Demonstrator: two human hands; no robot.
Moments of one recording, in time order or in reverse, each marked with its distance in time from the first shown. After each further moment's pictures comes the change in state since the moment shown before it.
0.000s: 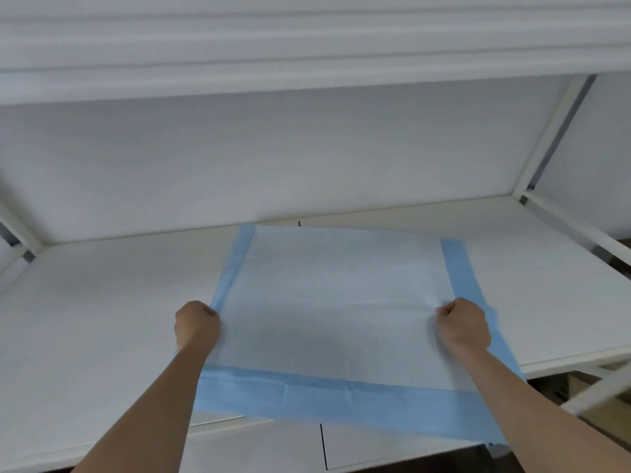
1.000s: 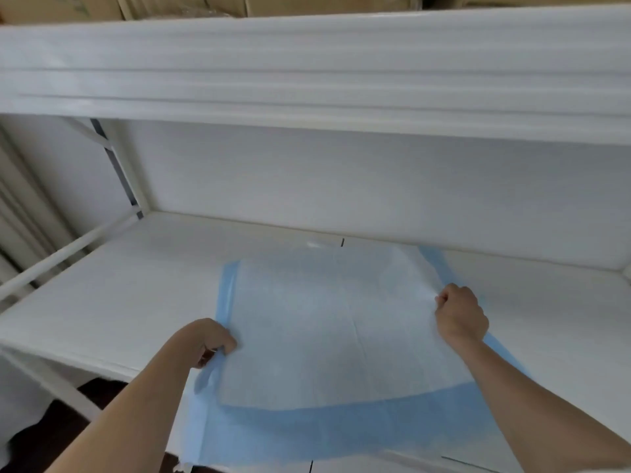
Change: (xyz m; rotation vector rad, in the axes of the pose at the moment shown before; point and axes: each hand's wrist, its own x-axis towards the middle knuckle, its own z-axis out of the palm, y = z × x) left_hand -0.069 0.006 -0.024 -0.158 -0.428 -0.485; right_hand 0.094 -0.071 0.010 -0.124 -0.038 -0.559
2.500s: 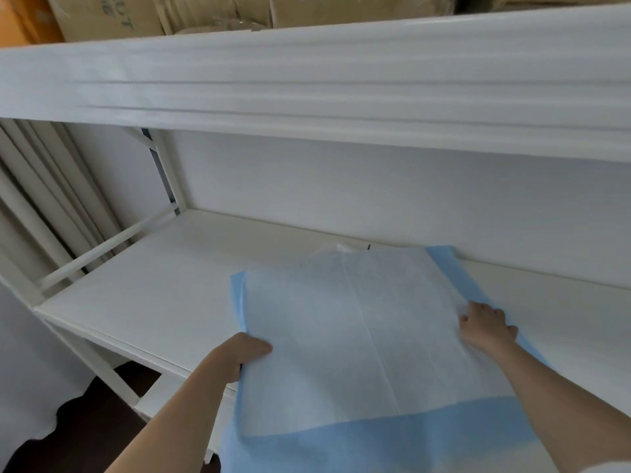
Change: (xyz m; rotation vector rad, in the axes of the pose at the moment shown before) left_hand -0.029 -0.014 0.040 -0.497 -0.091 0.081; right_hand 0.049 0.003 0.017 -0.262 -0.417 -0.130
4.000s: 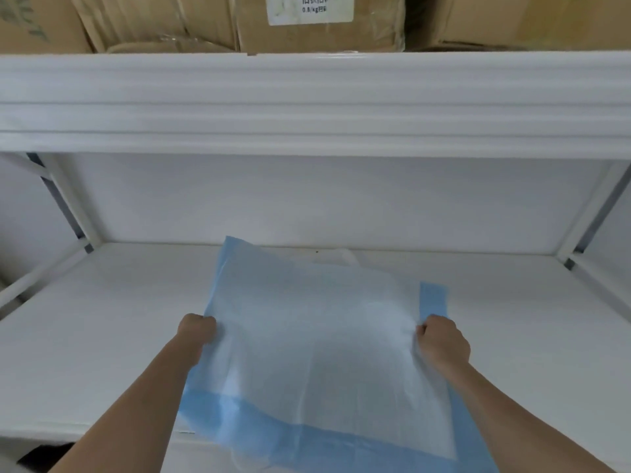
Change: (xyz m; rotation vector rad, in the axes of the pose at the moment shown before) left_hand 0.059 0.069 -0.019 0.174 0.262 0.262; right_hand -0.098 -0.013 0.015 0.220 0.248 0.241
